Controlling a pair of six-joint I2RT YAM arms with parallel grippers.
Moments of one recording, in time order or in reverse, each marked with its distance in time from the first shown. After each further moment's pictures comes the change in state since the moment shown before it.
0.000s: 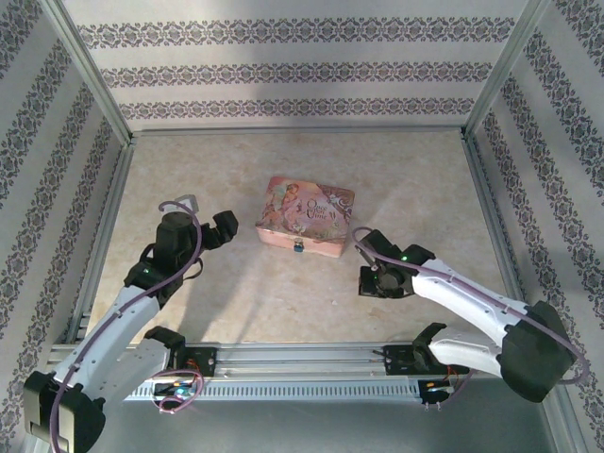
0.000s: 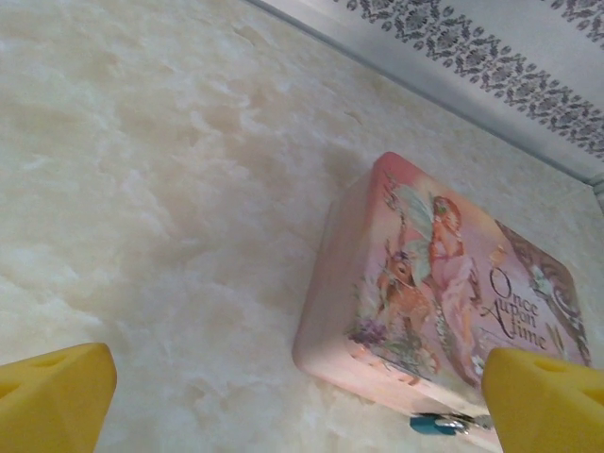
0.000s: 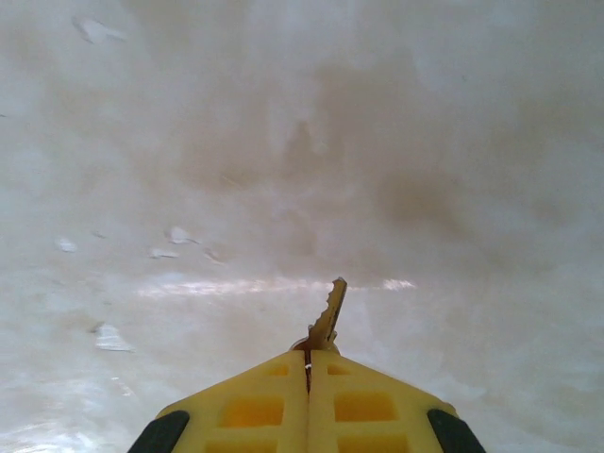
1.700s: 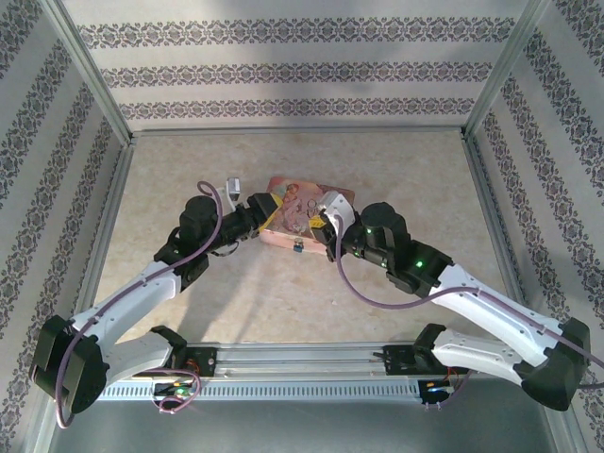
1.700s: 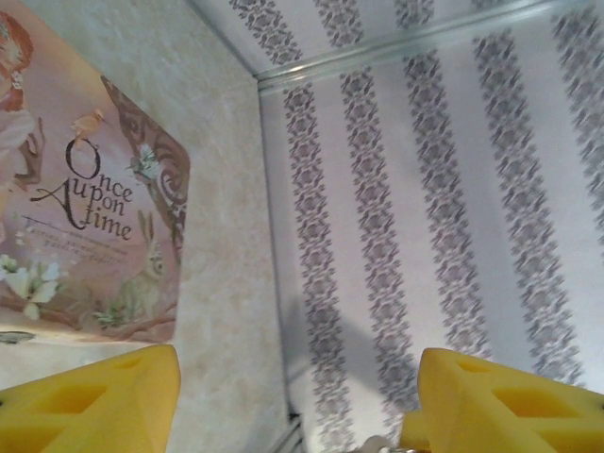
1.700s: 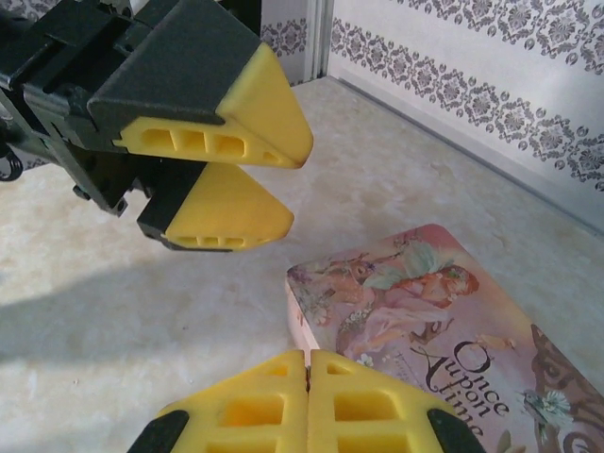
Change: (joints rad) left arm -0.174 0.259 0.069 0.530 0.450 -0.629; right arm 0.174 -0.111 0.177 0.699 -0.096 -0.805
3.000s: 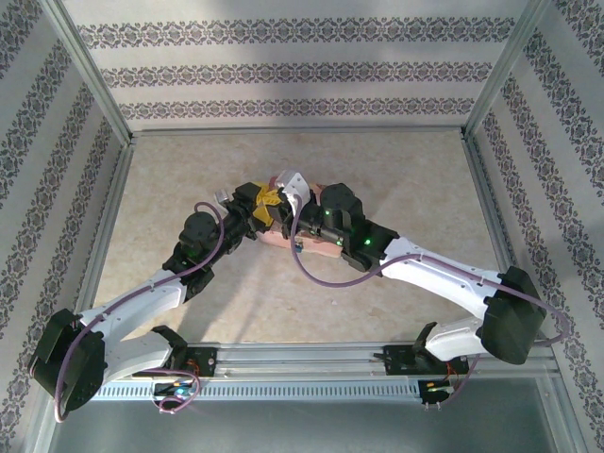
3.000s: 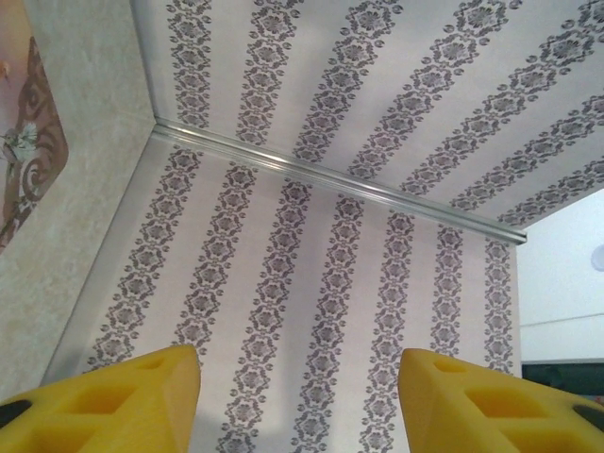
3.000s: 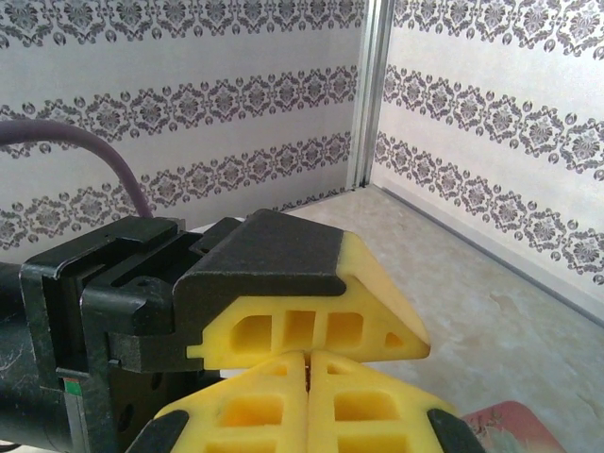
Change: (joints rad) left arm -0.072 0.008 -0.115 0.336 -0.284 -0.621; right arm 0.065 0.352 0.167 0.385 -0.040 0.034
